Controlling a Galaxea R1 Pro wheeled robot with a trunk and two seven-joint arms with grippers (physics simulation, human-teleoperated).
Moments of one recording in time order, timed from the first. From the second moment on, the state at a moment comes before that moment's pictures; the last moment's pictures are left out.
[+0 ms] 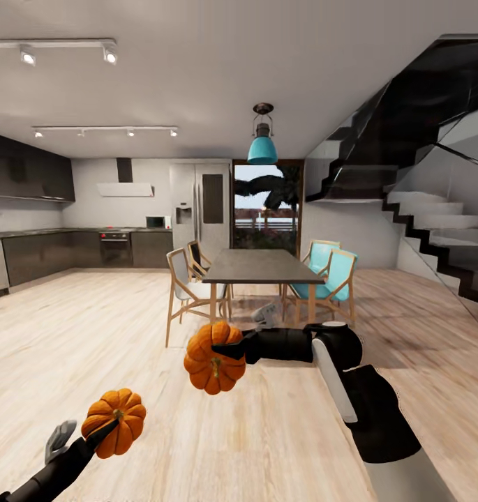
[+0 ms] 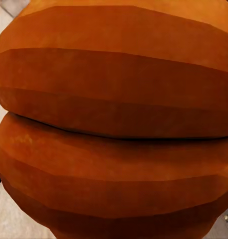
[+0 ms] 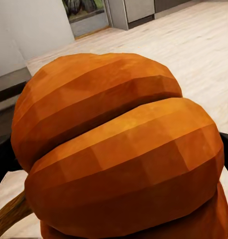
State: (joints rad) left arm -0.10 0.06 0.66 -1.16 0.35 0.71 -0.81; right arm -0.57 0.03 0.26 -1.56 -0.25 1.04 0.72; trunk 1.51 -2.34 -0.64
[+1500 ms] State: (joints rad) left arm -0.10 0.06 0.66 -1.16 0.35 0.71 -0.81; right arm -0.60 0.11 0.25 -1.35 -0.25 1.04 0.63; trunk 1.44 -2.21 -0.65
